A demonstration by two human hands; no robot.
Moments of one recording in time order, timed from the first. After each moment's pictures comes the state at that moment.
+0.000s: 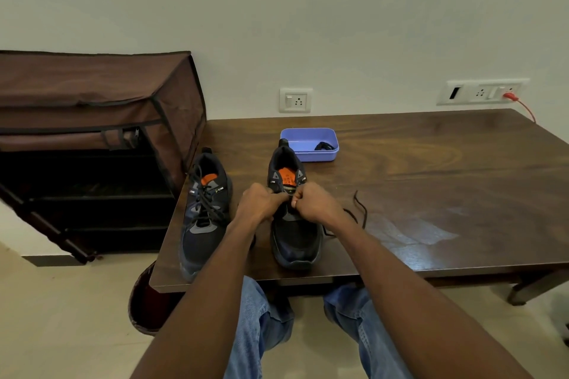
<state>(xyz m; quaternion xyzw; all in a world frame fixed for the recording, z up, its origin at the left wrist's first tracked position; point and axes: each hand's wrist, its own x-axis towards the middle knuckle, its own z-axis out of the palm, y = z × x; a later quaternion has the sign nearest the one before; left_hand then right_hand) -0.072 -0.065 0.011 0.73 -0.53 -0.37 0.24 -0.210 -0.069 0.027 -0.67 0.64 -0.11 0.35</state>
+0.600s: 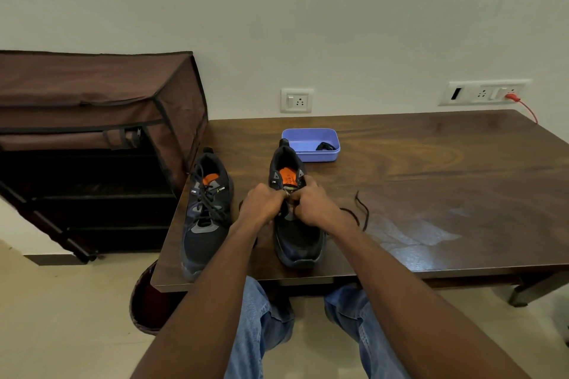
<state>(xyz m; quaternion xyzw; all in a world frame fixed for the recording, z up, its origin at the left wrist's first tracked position) -0.077 -0.059 0.016 0.73 -0.52 -0.37 0.24 -0.210 -0.072 0.015 -0.78 0.59 -0.05 0.23</state>
